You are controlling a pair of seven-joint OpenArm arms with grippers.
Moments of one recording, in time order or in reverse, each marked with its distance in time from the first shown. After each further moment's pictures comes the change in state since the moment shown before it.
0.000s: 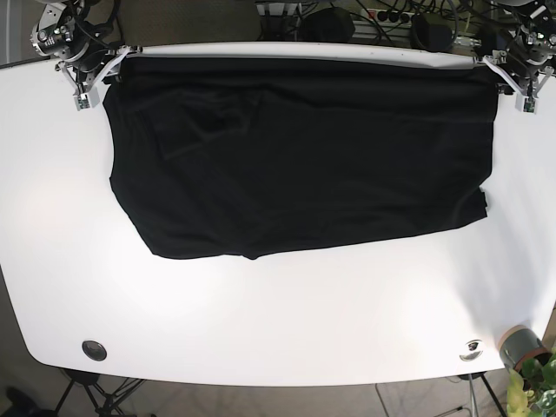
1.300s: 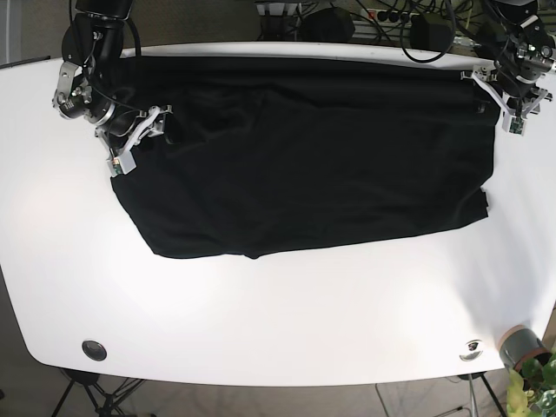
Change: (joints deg) left arm -2.9 2.6 3.5 9.7 -0.2 0.0 7.3; right arm 18.3 1.7 -14.1 -9.9 10.2 -0.9 -0.7
